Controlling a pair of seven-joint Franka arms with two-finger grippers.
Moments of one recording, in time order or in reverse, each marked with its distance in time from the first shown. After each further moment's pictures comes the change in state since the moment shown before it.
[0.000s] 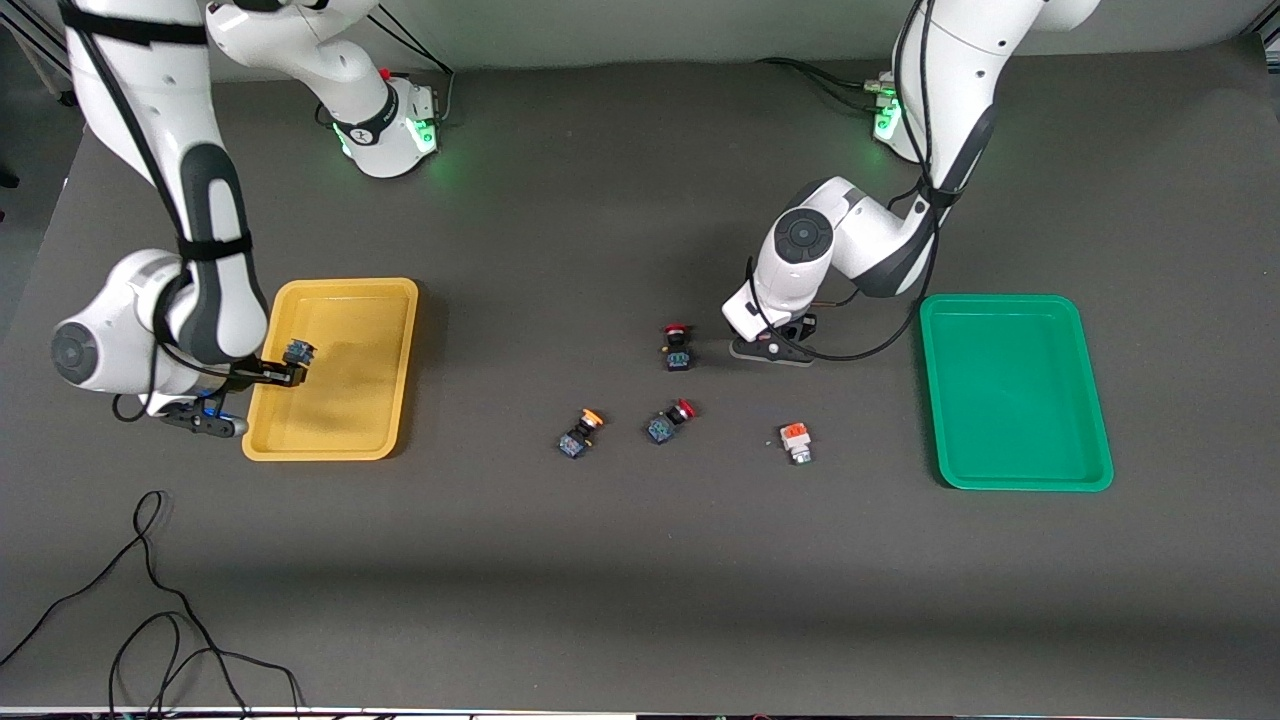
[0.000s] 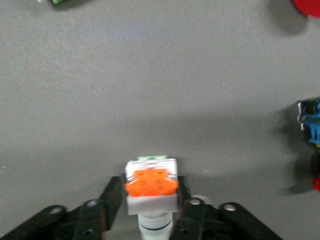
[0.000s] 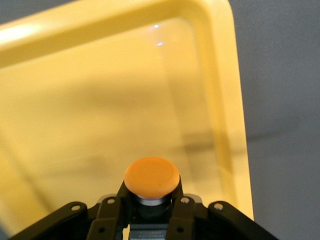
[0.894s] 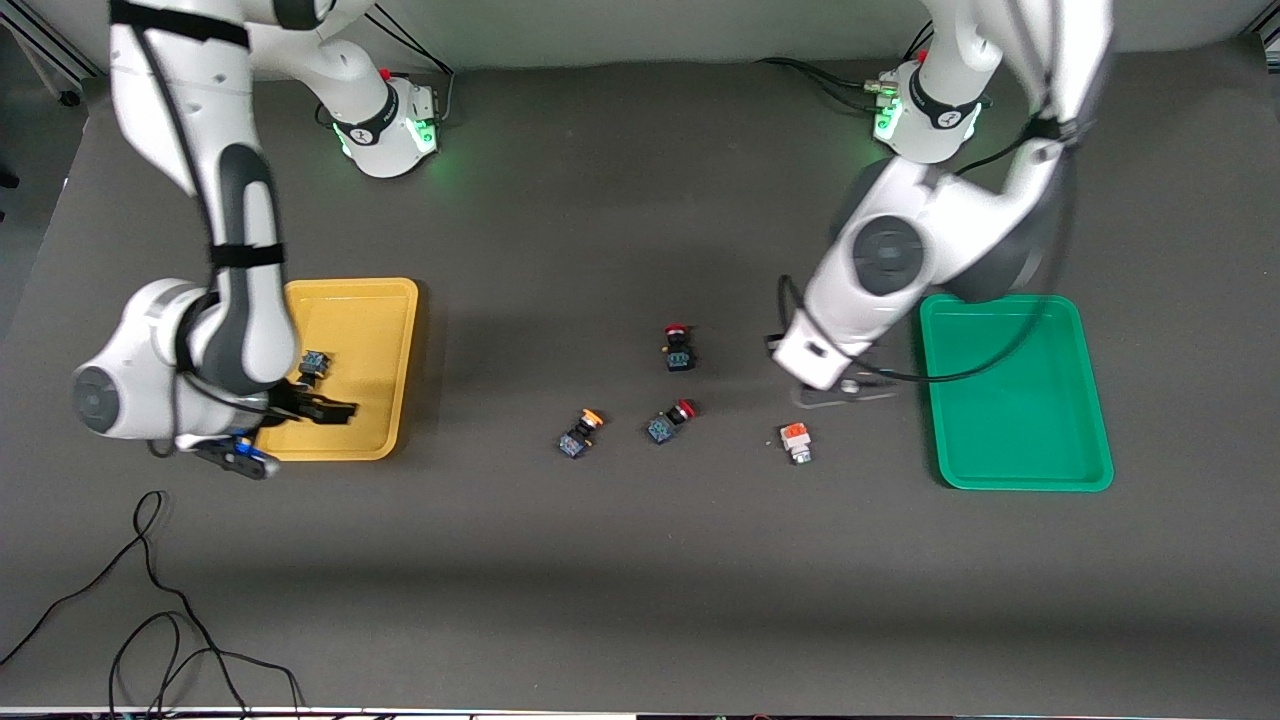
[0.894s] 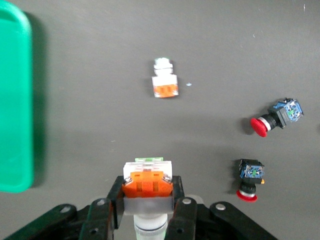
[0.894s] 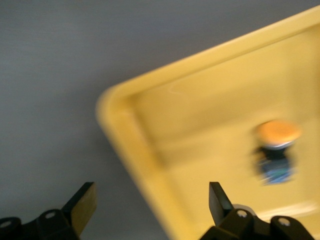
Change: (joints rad) left arm 0.178 -0.148 0.003 0.450 -0.173 -0.686 0.019; right arm 0.164 0.034 0.016 0.310 0.079 -0.267 0.407
